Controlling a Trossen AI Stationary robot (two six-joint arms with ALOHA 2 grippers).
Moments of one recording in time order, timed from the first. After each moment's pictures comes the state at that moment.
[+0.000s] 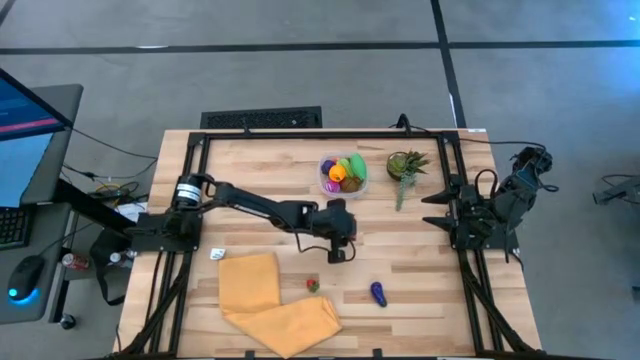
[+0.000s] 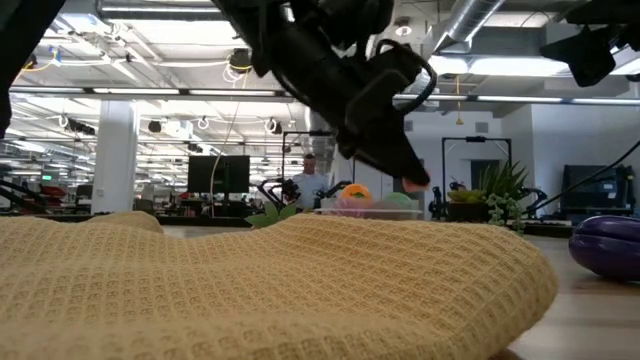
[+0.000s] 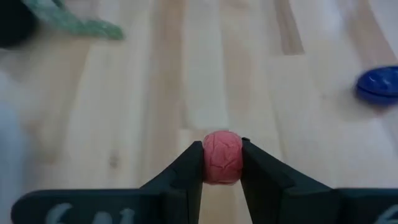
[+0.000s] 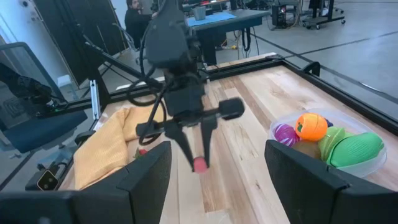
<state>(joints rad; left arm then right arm) -0.07 2.05 1.38 -0.06 -0.07 -0.01 0.79 0.15 0.46 -0.61 0.82 0.37</state>
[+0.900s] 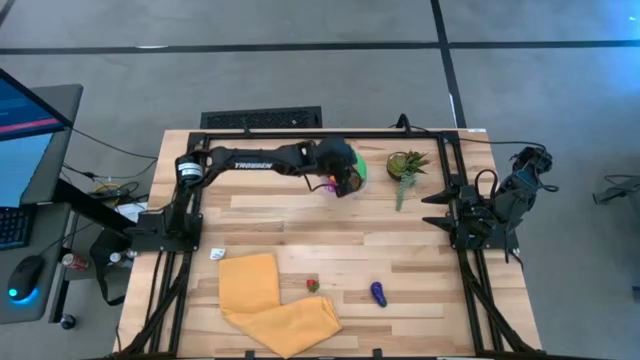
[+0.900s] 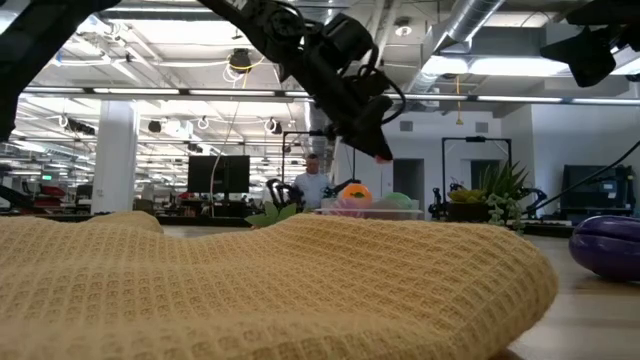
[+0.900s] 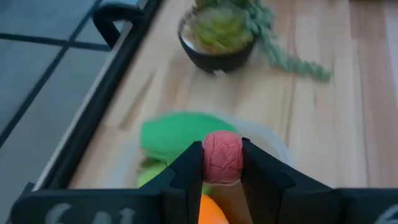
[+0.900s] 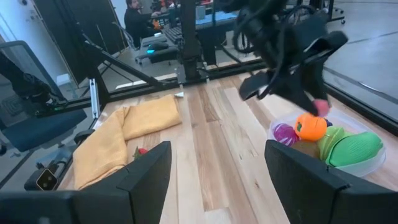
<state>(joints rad) 0.28 2.05 1.60 -0.24 -0.09 0.12 0.79 0.15 0.46 -0.61 0.82 0.37</state>
